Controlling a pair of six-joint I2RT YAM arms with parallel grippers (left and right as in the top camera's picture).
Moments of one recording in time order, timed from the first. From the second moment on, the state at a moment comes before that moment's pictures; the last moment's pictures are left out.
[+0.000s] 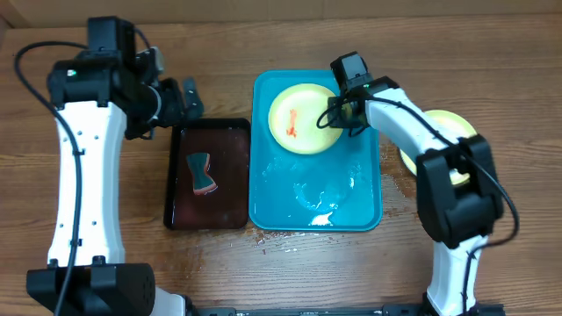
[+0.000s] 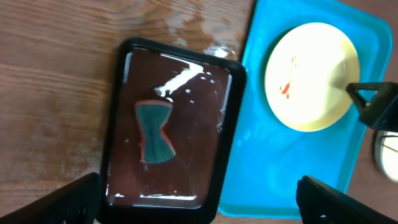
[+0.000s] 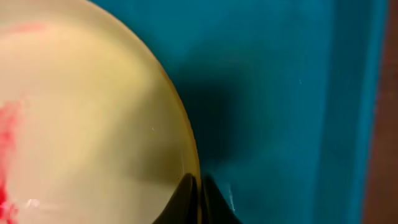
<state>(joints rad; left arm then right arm) 0.03 1.68 1.80 -1.37 0.20 -0.22 0.35 2.10 1.57 -0.72 0.07 0.35</state>
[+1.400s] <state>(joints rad) -0.07 1.91 1.21 -0.96 -0.03 -0.39 0.34 1.75 1.19 -0.83 -0.15 0.51</state>
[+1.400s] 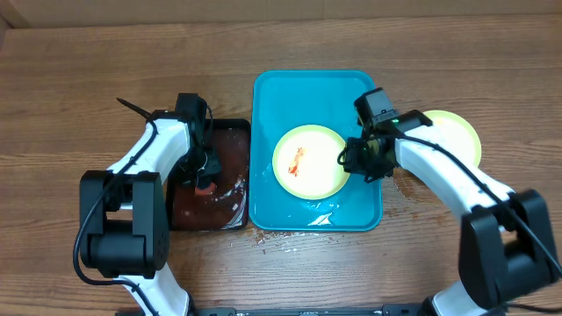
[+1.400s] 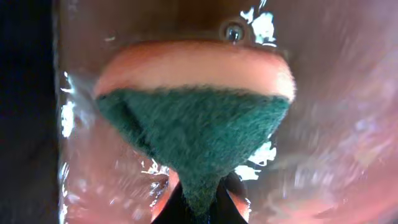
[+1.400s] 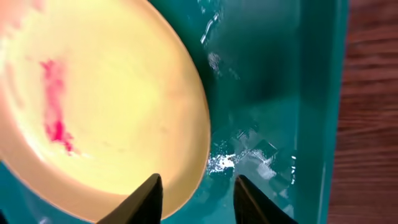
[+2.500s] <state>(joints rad) -0.52 2.15 1.59 -0.78 0.37 -0.47 0.31 1.85 1.11 -0.61 -0.17 0.44</state>
